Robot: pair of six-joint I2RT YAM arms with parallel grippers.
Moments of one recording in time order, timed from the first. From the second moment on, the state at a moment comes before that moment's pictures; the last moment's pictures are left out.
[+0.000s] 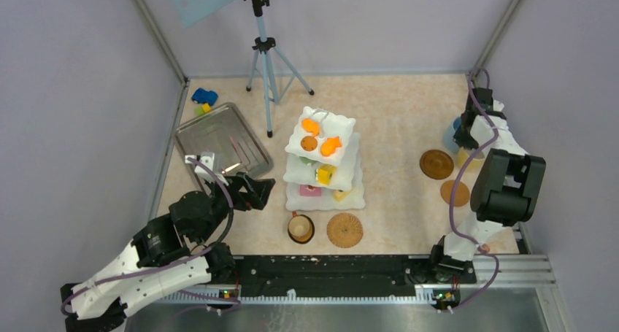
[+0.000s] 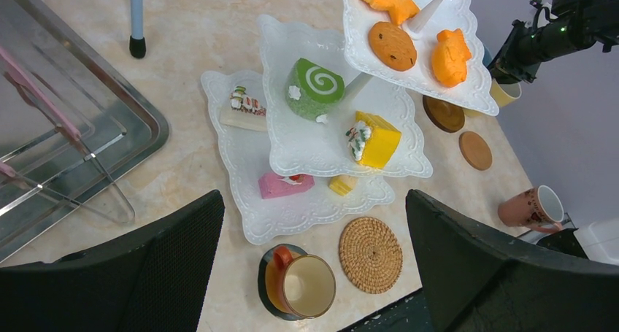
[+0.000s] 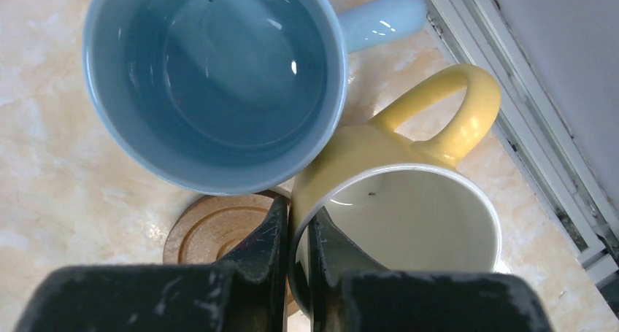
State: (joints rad) left arm -1.04 0.38 0.77 -0.61 -0.55 -0.60; right arm -0.24 1.71 1.24 -0.57 0.30 0.36
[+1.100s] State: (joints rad) left arm -1.04 0.46 0.77 -0.59 -0.56 -0.61; right arm 1.11 1.01 0.91 -1.05 0.37 0.73
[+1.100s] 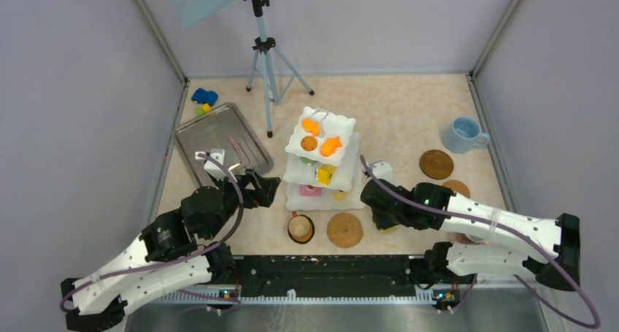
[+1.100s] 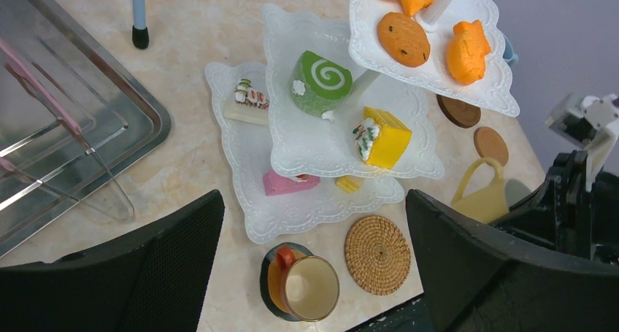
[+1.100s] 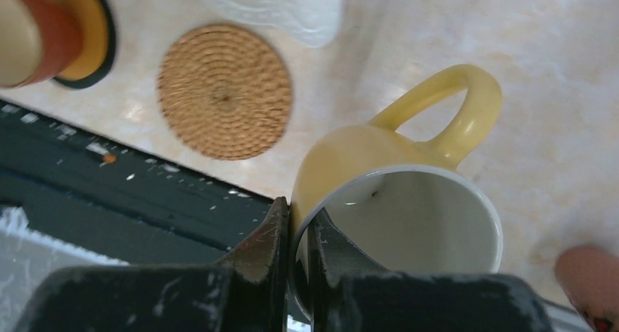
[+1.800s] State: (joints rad) left arm -1.04 0.38 0.78 -0.67 -0.60 -0.69; right arm 1.33 1.43 1.02 -0.68 0.27 0.48
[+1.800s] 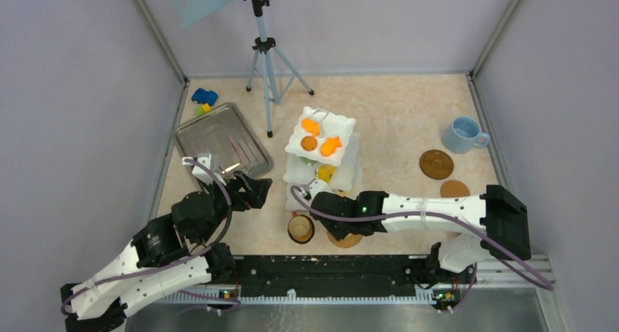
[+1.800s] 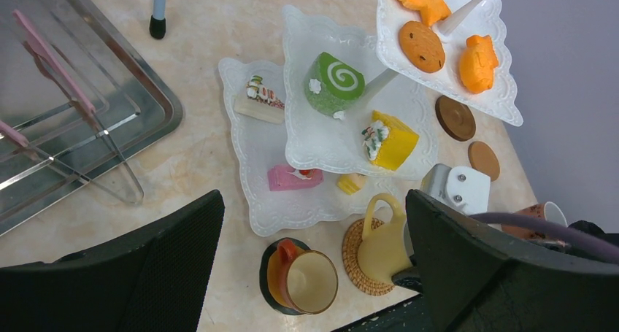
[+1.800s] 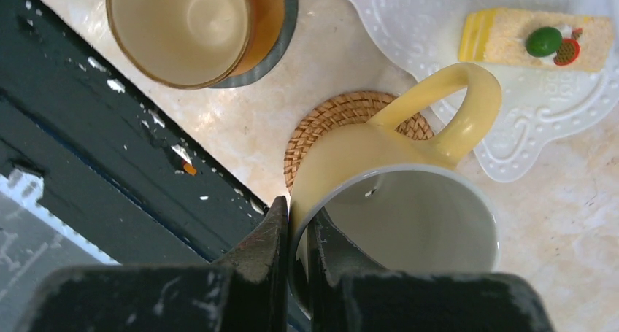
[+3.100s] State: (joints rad) left arm -1.04 0.34 0.78 -0.67 -0.61 -0.68; right arm 1.34 1.30 0.90 -0.61 0.17 -0.03
